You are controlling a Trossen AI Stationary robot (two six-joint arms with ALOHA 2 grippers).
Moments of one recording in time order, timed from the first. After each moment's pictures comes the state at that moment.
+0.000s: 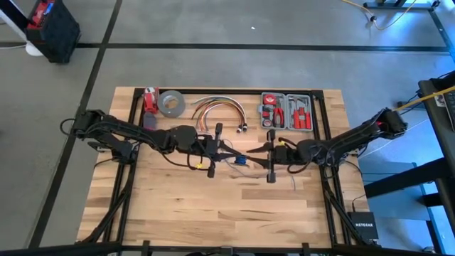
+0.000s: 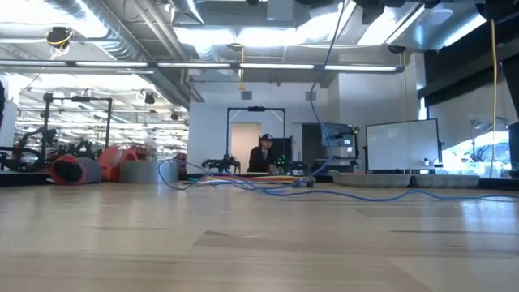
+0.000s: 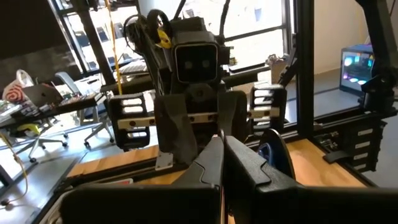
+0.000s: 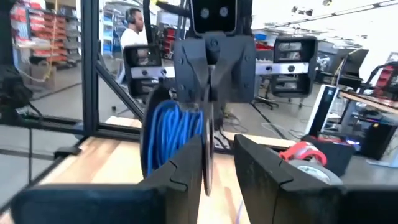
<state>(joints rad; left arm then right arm) -0.12 1.49 1.00 0.50 -0.01 0.21 0.30 1.21 0.54 0.76 0.30 -0.18</state>
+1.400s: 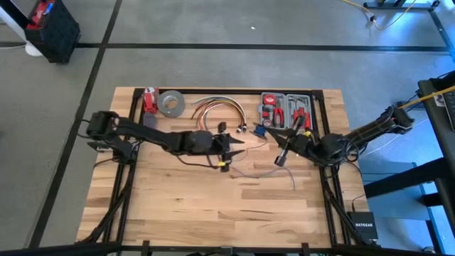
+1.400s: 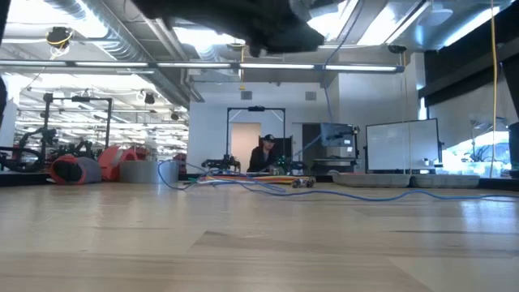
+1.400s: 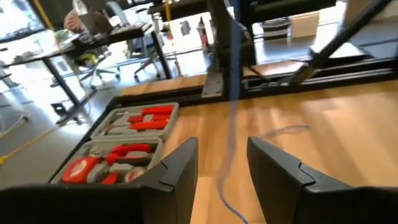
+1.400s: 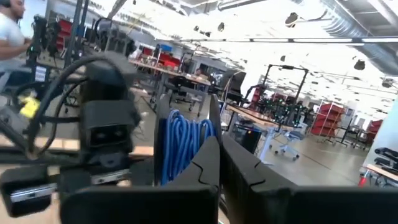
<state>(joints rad) -0.07 1.66 1.03 0.42 -0.25 0.17 0.40 0.95 0.54 0.70 0.78 -0.48</state>
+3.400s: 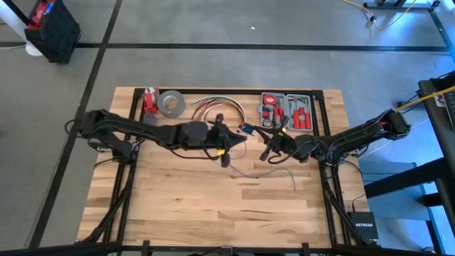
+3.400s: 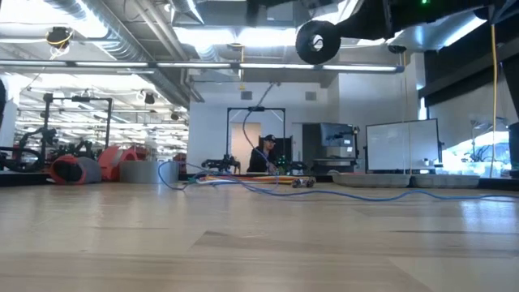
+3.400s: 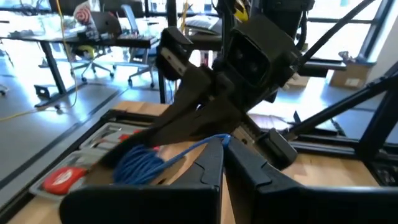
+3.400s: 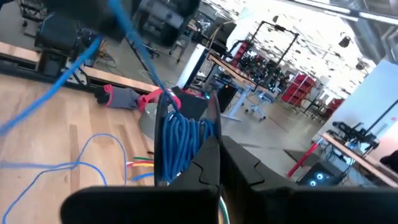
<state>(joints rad) -0.09 1.56 1.17 0.28 -0.26 -0.07 0.22 1.15 0.54 0.60 0.77 -0.46</state>
